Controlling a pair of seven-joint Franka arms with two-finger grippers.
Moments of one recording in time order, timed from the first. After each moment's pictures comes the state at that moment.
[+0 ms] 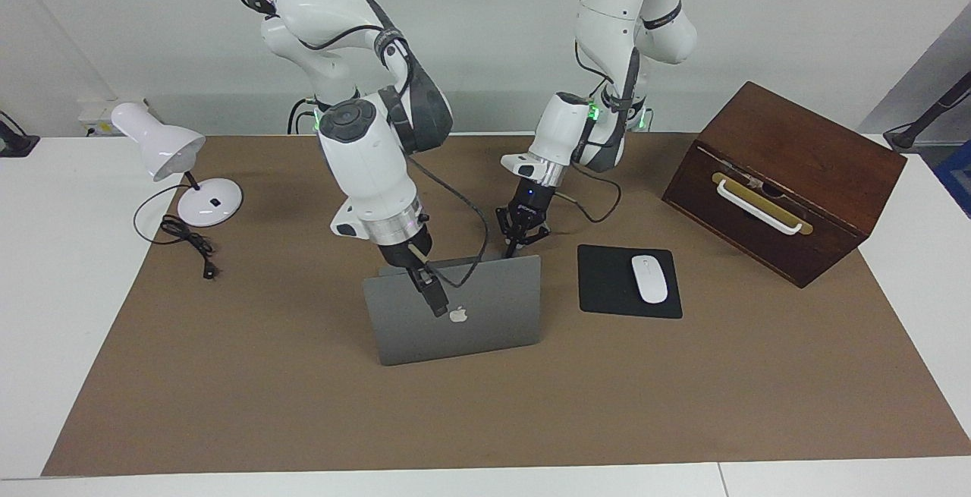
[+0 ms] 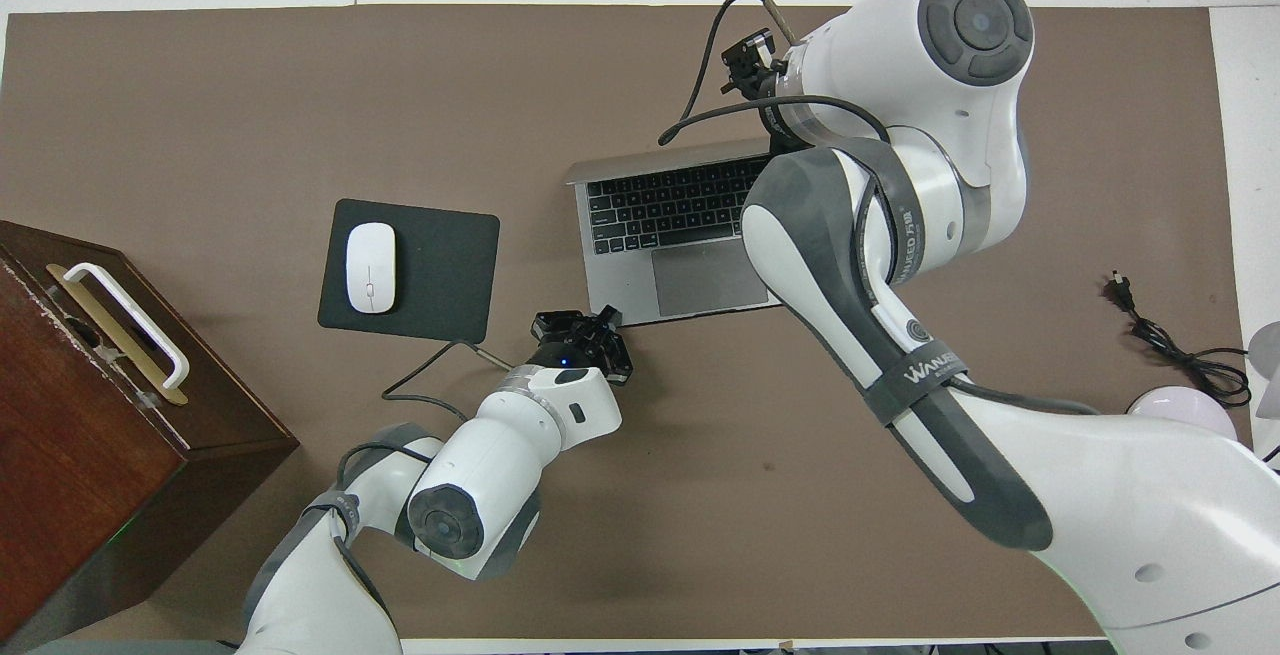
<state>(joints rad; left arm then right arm) -0.77 0.30 0.04 -2.45 -0.15 3.48 0.04 0.31 0.48 0.05 -1.41 0.11 2.16 1.38</state>
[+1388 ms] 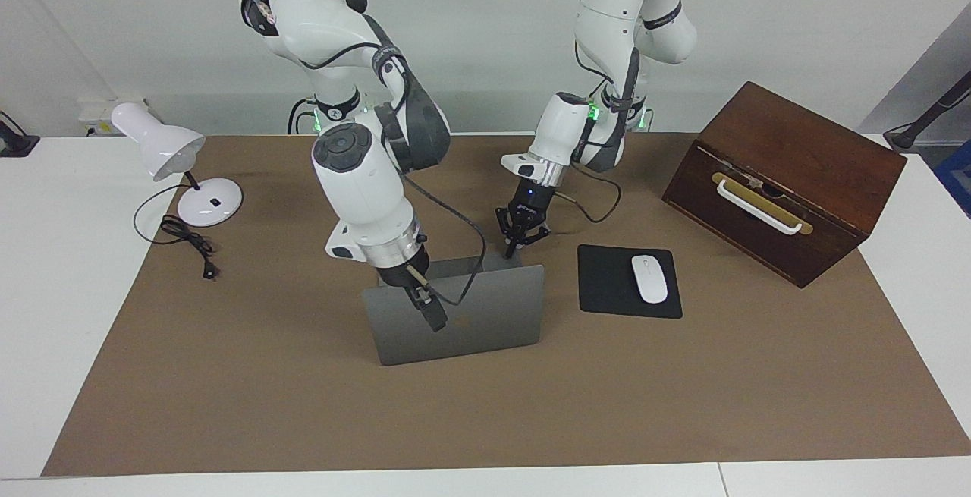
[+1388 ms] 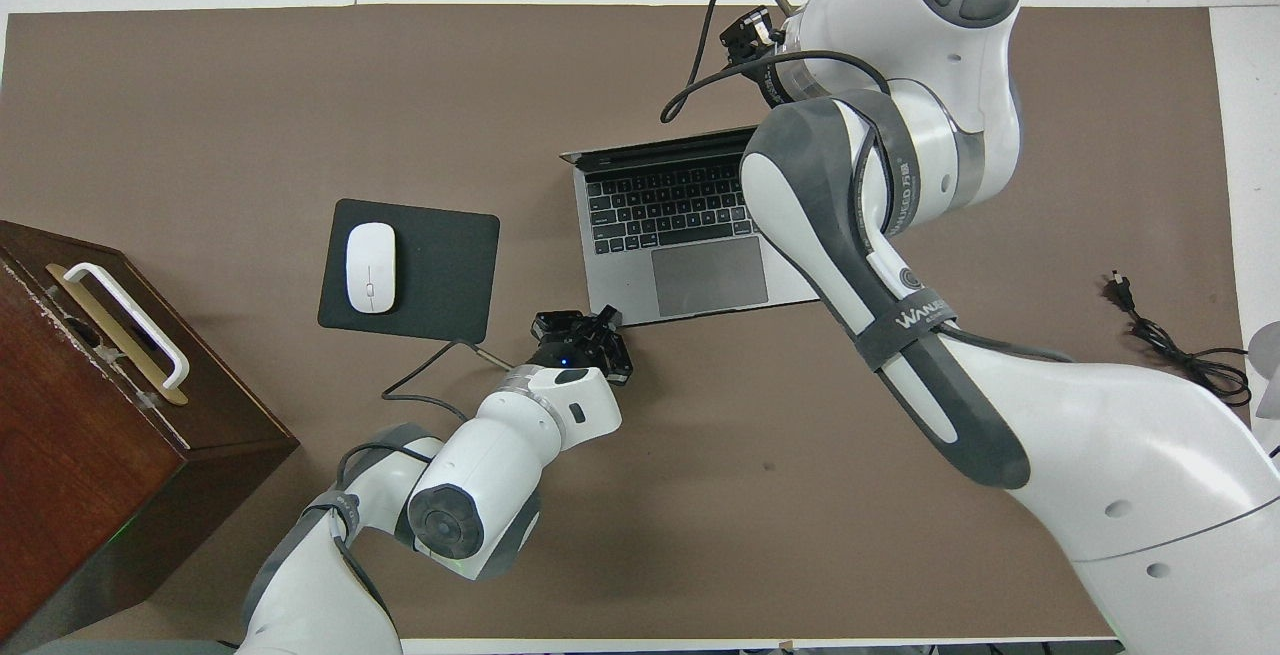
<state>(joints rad) -0.77 0.30 0.04 -2.45 -0.15 3.48 0.04 0.29 0.59 0.05 -1.21 0.11 1.99 1.31</state>
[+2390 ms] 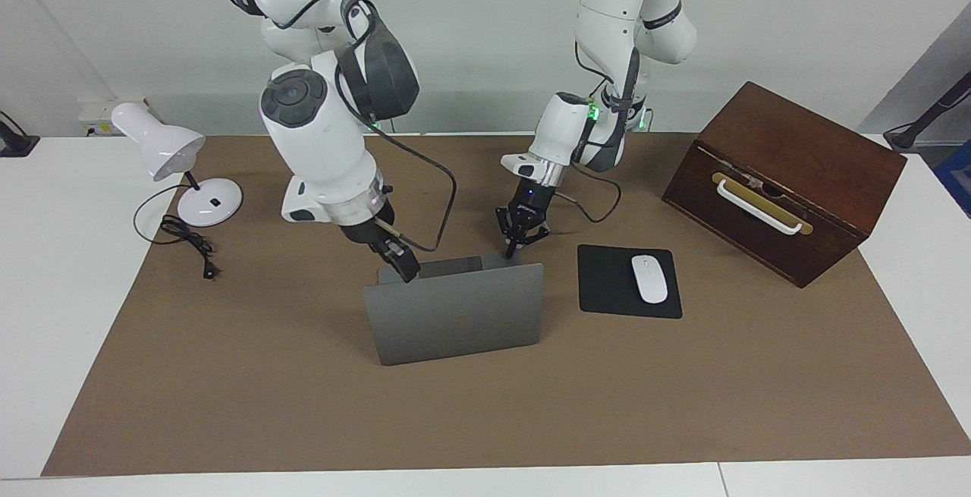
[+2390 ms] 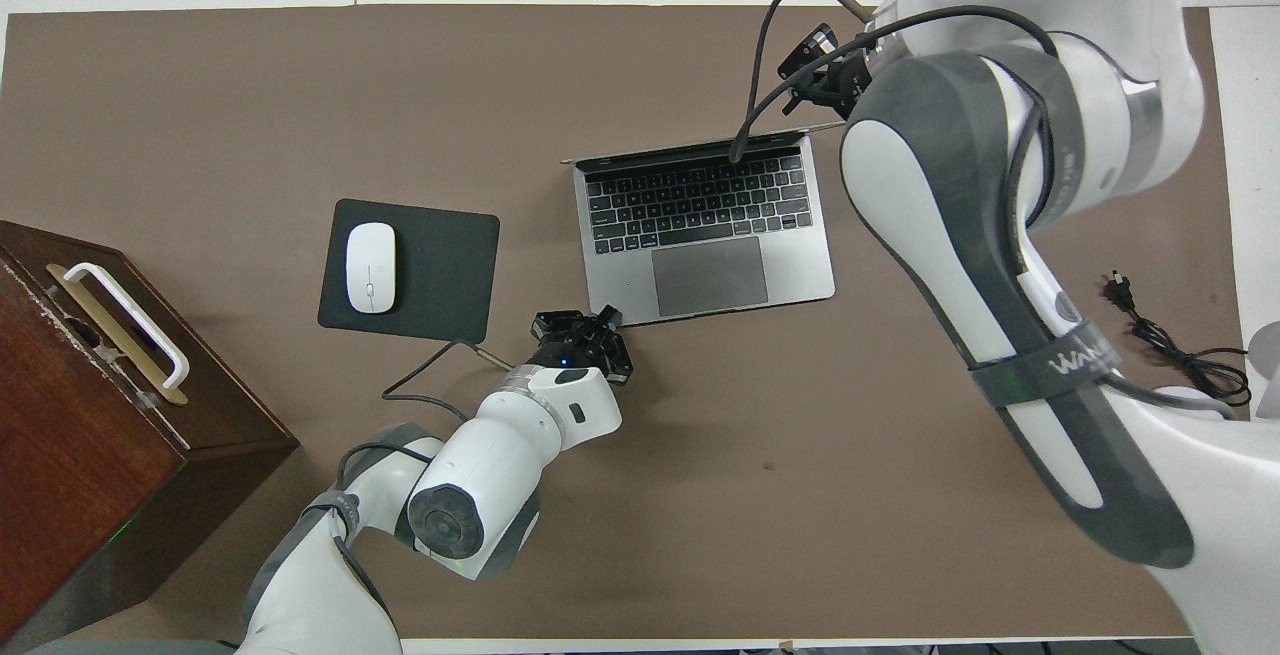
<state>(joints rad) -0.77 0.30 0.04 -2.45 -0.15 3.48 0.04 0.23 0.45 0.06 -1.19 0.12 1.68 1.08</state>
